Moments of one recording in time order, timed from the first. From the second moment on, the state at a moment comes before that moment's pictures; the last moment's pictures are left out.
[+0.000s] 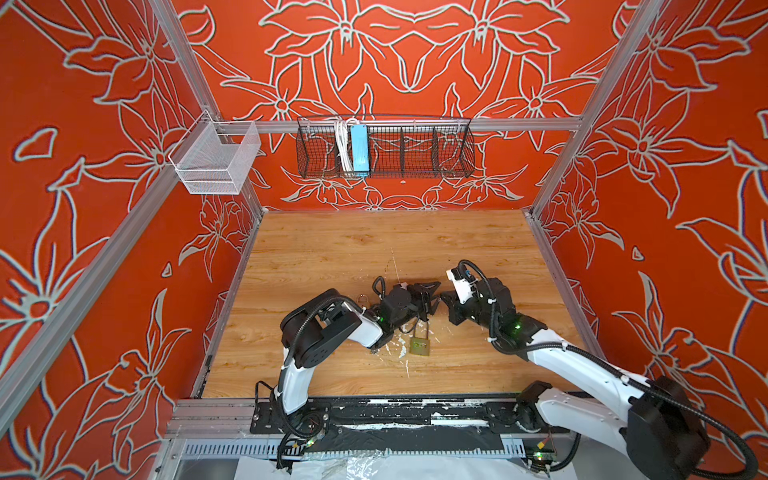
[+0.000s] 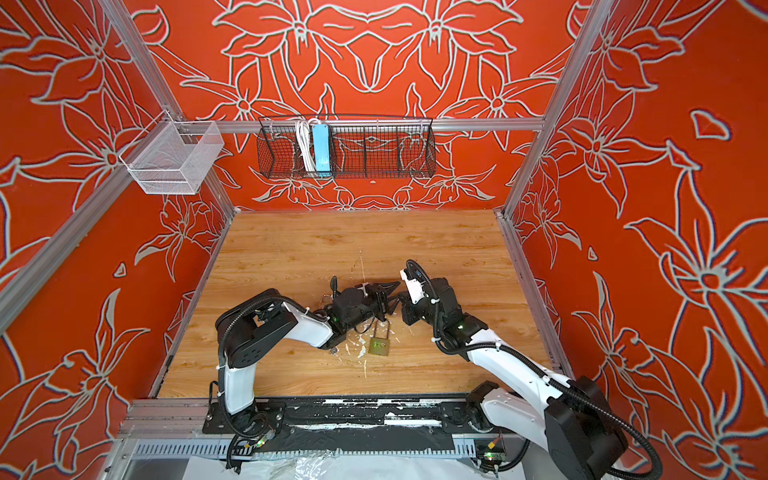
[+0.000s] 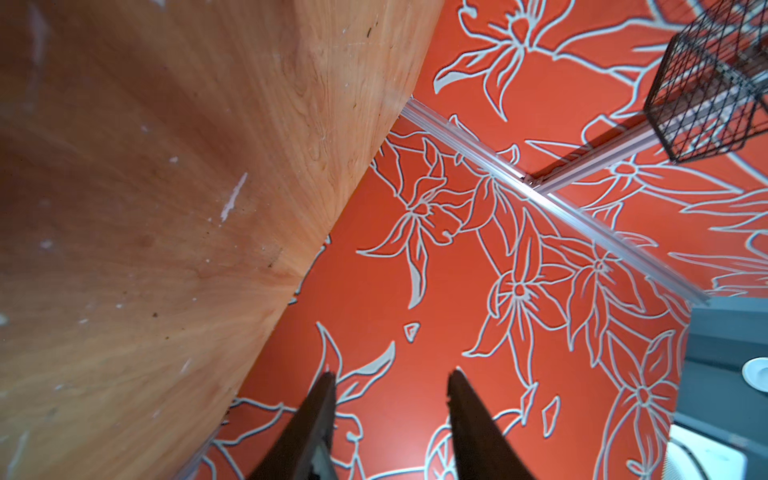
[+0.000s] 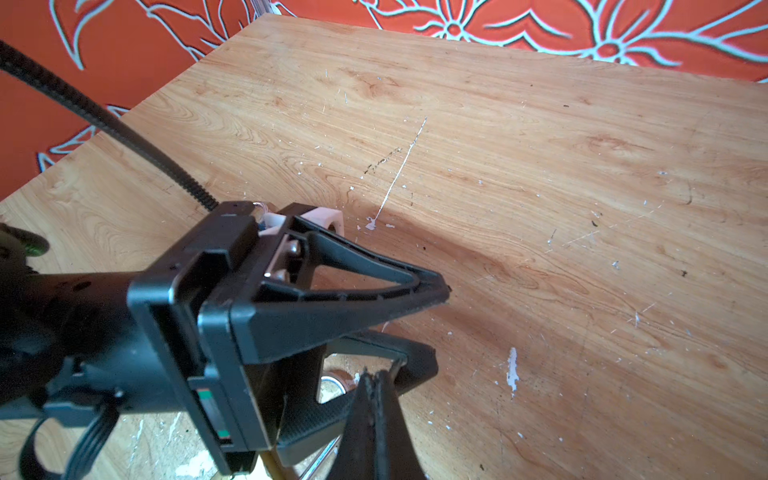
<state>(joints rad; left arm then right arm) -0.83 1.98 0.80 1.06 0.04 -2.06 0.55 1.06 0.53 0.02 -0.13 0.12</state>
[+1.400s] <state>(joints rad) -0.82 2.03 0.84 1.15 0.08 -1.95 0.55 0.98 0.50 0.02 -0.03 0.12</state>
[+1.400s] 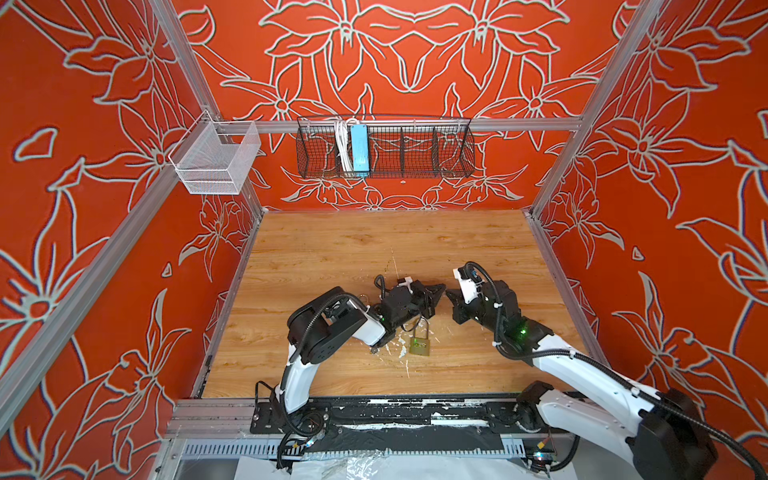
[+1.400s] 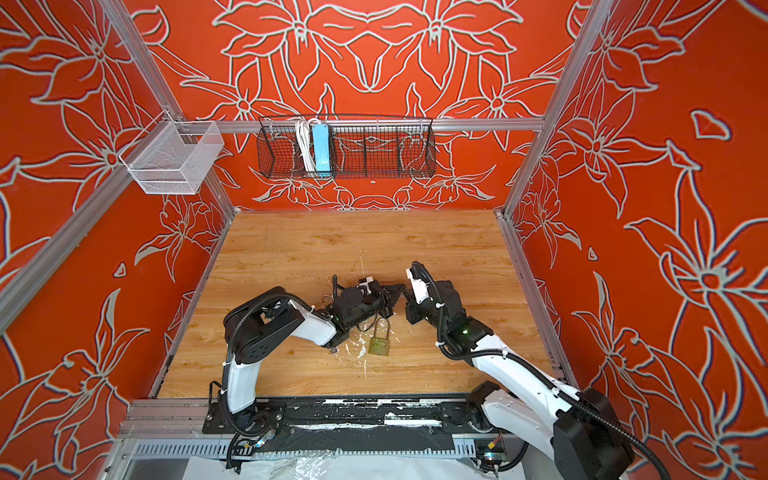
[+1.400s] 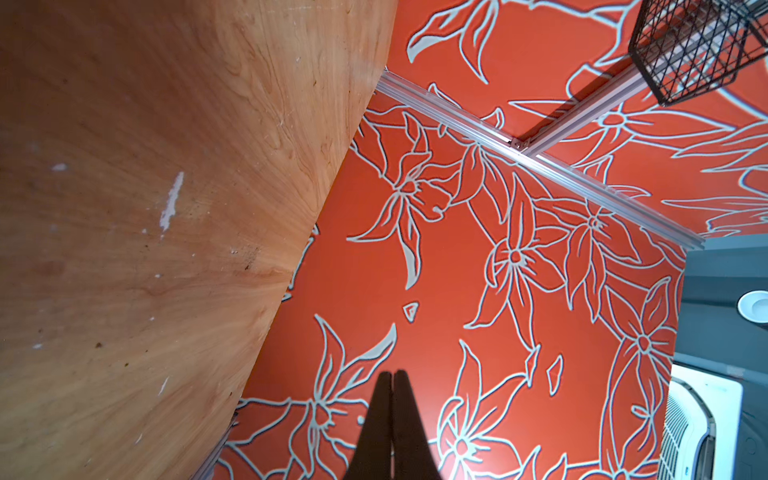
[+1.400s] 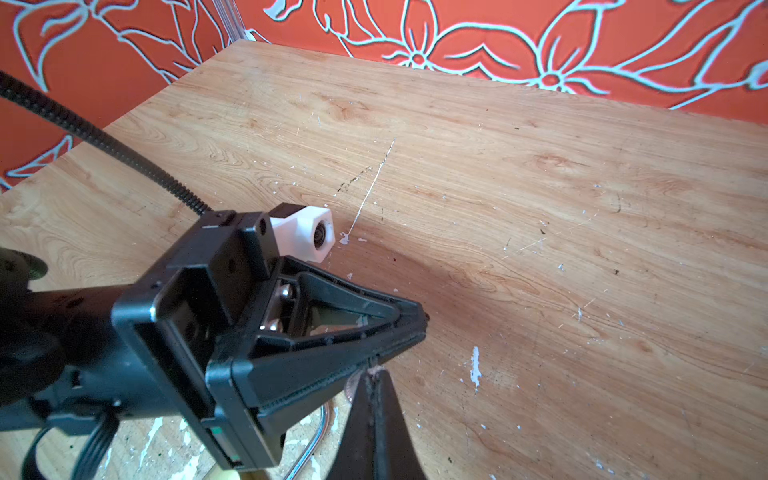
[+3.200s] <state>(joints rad) -0.61 1.18 0.34 0.79 0.52 -0.29 0.62 1.35 0.40 0.87 -0.67 0.34</state>
